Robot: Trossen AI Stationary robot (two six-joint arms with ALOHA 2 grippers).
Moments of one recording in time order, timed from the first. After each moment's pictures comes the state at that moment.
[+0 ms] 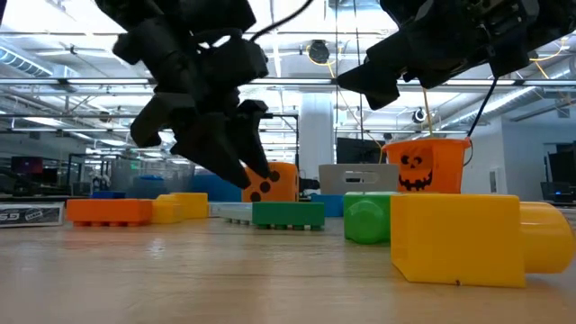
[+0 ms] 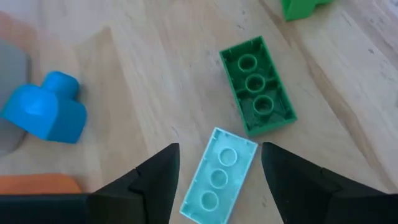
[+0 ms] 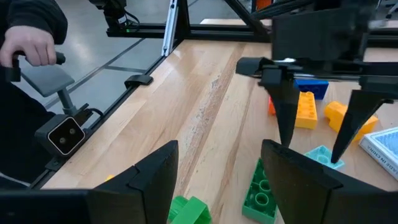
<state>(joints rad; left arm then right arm) -0.14 1.72 0.92 -0.09 -0.04 0.37 0.22 1.46 0.59 0.58 -0.16 0.06</state>
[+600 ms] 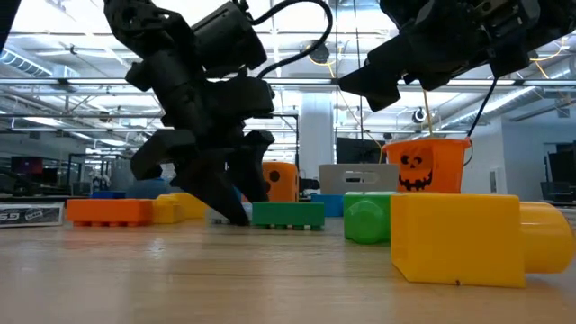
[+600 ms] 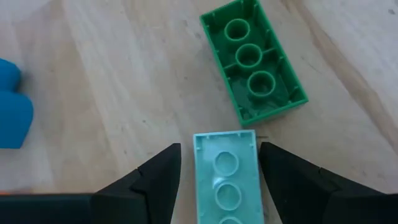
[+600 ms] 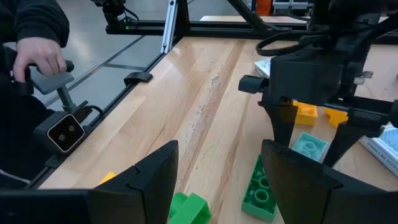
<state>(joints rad) -0.11 1.83 0.93 -0.04 0.04 0.41 0.22 1.46 0.59 0.57 -0.16 0.06</state>
